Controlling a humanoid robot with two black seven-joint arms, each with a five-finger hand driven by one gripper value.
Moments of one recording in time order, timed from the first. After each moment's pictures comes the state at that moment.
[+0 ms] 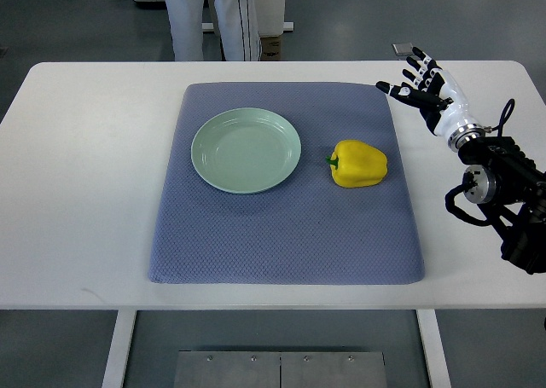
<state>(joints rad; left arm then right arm) -0.01 0.00 -0.11 -0.23 0.09 0.18 -0.17 0.85 -0.19 0.67 0.61 -0.42 0.03 0.32</state>
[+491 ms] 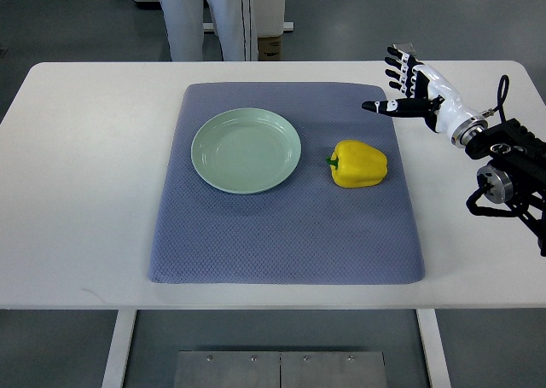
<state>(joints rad) -0.01 0.00 -0.11 -0.23 0.09 0.18 -0.17 0.93 -0.34 0.38 0.77 -0.49 0.04 0.33</state>
